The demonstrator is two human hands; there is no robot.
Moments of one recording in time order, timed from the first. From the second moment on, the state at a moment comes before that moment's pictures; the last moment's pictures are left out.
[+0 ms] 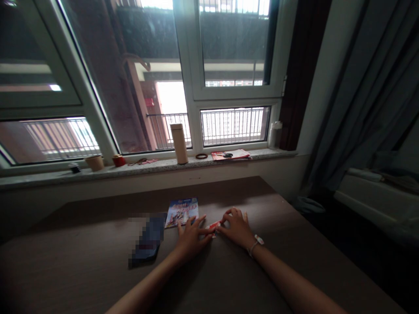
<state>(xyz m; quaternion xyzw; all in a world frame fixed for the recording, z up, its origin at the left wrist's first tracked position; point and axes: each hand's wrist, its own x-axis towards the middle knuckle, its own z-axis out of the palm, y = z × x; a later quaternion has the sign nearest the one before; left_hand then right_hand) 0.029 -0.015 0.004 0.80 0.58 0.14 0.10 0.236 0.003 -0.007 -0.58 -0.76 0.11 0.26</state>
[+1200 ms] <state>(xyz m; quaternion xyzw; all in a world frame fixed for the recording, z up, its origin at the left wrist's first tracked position) 0.027 -0.014 0.006 0.79 0.58 0.16 0.11 0.232 -0.007 -0.002 -0.56 -0.79 0.01 0.25</state>
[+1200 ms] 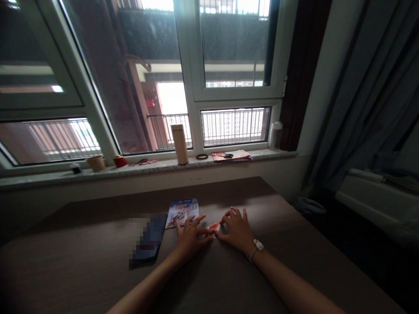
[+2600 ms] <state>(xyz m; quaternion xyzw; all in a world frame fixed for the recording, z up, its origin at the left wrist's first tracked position) 0.025 -0.015 0.010 0.79 0.58 0.15 0.12 0.236 0.016 -0.002 -0.58 -0.76 0.07 0.29</state>
